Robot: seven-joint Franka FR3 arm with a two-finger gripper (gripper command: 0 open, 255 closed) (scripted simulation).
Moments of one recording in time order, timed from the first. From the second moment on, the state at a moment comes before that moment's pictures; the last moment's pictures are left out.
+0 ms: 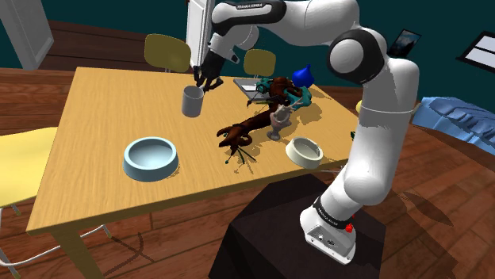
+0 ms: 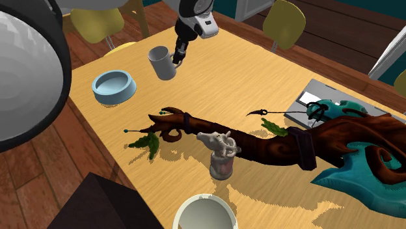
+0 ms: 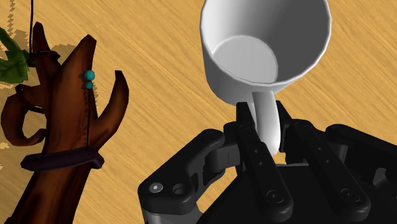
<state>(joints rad) 0.01 0.40 -0.08 -1.58 0.47 1.91 0.98</state>
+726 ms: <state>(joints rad) 0.07 0.34 -0.06 -1.57 0.46 1.88 1.08</state>
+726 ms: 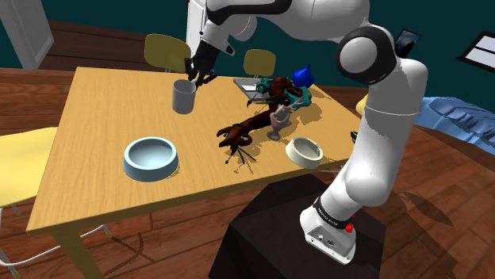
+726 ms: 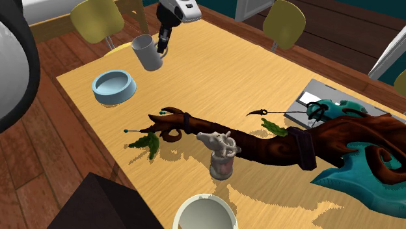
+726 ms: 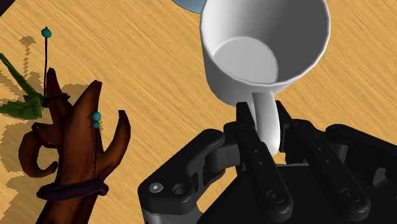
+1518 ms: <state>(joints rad) 0.24 0.31 0.03 -1.63 0.44 2.00 1.31</state>
